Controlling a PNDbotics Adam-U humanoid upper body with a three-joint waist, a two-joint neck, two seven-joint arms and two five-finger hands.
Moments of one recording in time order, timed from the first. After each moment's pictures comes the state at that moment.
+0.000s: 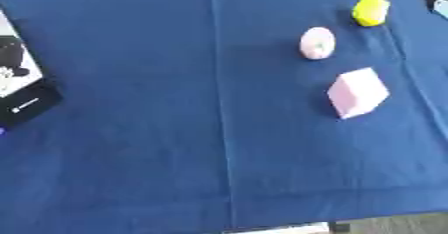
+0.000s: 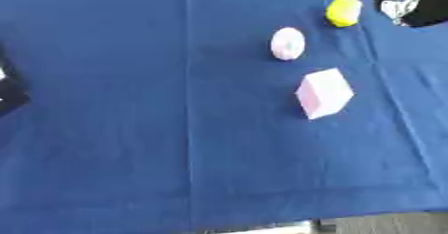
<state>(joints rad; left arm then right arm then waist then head) -0.24 0.52 -0.04 -1.83 0.17 0.06 0.10 -0.48 -1.09 0.03 -1.99 0.43 0.31 0.55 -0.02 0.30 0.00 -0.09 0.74</state>
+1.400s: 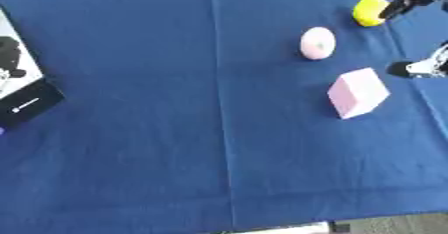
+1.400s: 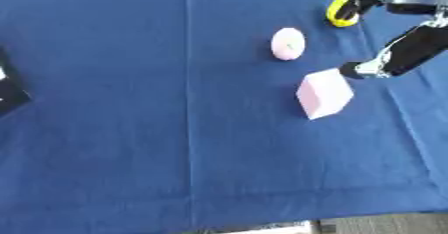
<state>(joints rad) -0.24 0.52 -0.04 -1.83 0.17 0.06 0.10 -0.51 -1.10 0.15 -1.97 0.40 0.22 0.80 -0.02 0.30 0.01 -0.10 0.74</state>
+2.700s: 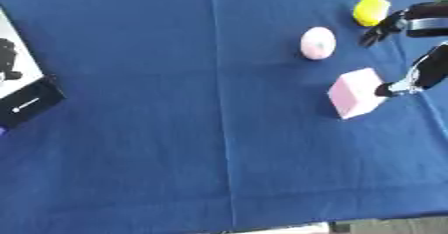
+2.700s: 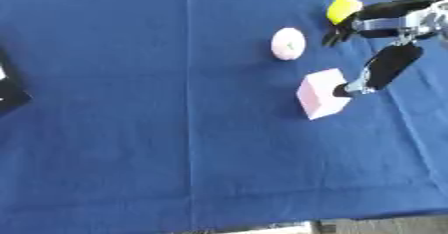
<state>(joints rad) -0.24 0.52 -0.04 -1.83 0.17 0.06 0.10 -0.57 -1.05 0.27 -1.80 0.46 0.13 0.88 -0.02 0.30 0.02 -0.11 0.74</state>
